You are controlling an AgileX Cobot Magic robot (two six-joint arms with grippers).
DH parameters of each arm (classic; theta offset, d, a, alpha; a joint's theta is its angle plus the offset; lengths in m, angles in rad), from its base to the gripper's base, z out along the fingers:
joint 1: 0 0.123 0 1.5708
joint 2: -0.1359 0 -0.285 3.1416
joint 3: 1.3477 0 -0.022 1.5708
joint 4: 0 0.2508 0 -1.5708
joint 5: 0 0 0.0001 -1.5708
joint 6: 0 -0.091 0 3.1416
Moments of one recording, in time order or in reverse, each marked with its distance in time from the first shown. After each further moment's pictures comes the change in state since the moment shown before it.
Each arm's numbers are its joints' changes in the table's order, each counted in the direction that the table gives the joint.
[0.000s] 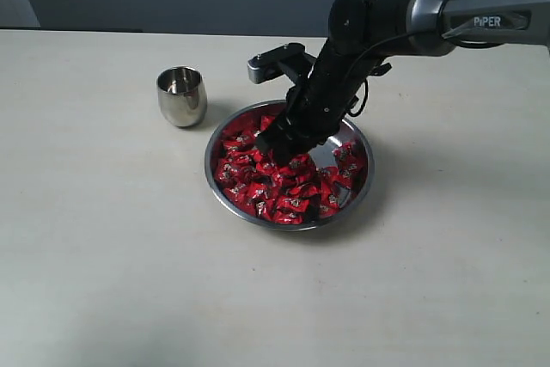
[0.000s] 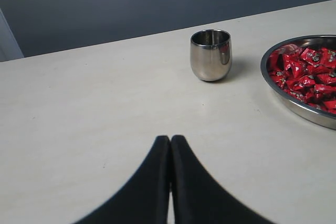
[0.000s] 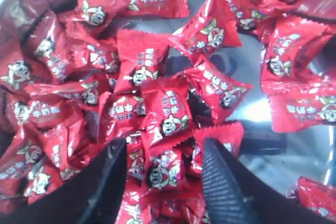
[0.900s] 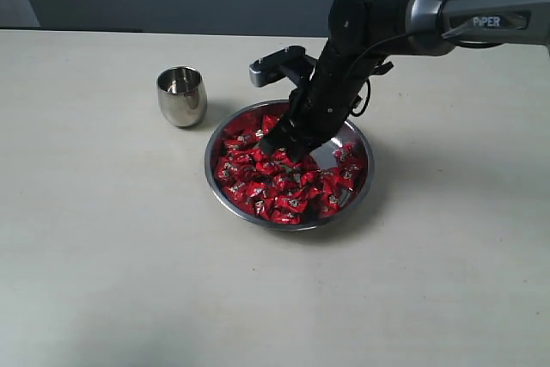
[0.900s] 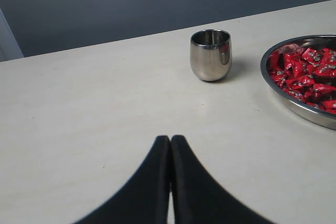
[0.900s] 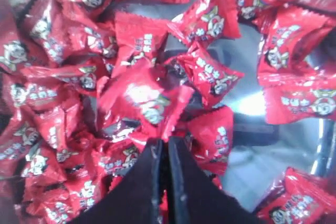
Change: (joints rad) left arm 0.000 0.000 0.000 0.000 0.000 0.000; right arm 0.000 0.015 -0.002 -0.034 0.027 -0.007
